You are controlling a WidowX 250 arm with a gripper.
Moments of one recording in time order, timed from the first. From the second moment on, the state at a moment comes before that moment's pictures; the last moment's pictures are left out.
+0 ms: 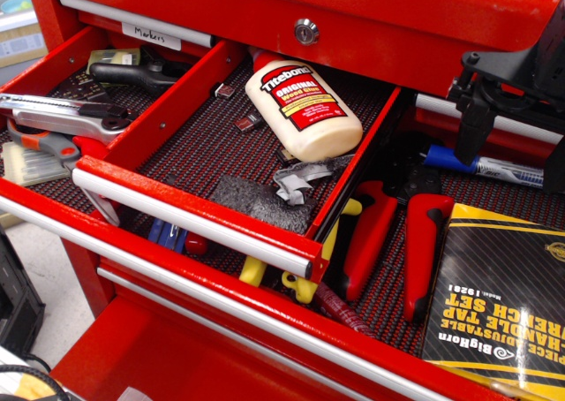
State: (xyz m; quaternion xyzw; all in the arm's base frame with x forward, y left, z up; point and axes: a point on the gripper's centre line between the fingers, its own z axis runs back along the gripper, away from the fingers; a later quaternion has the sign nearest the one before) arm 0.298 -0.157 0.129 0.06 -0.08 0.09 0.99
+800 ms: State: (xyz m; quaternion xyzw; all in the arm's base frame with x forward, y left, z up) arm 0.299 -0.050 0.162 0.18 -0.07 0.27 0.94
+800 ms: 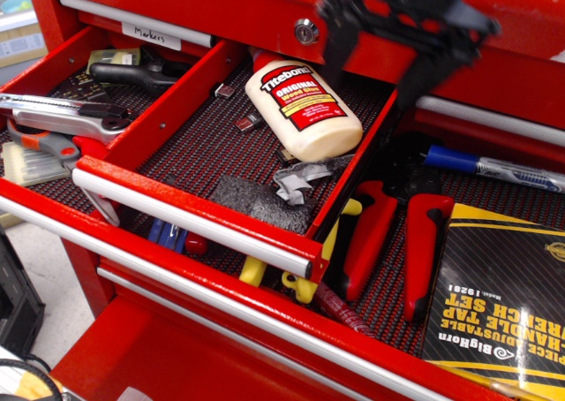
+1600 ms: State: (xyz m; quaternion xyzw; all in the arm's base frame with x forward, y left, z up) arm 0.276 0.094 0.154 0.19 -0.16 0.67 0.70
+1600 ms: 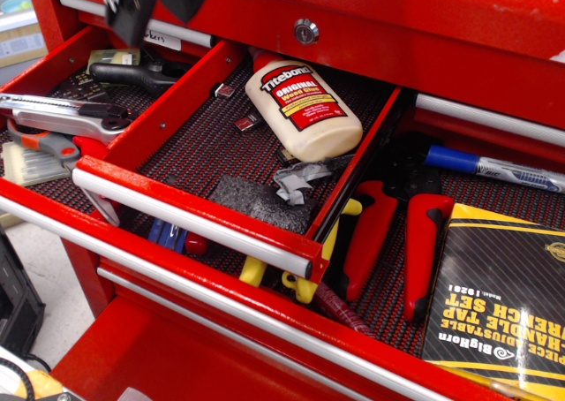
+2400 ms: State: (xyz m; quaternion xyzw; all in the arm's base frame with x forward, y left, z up) arm 0.248 0.187 0.078 0.19 -0.16 0.69 0.68
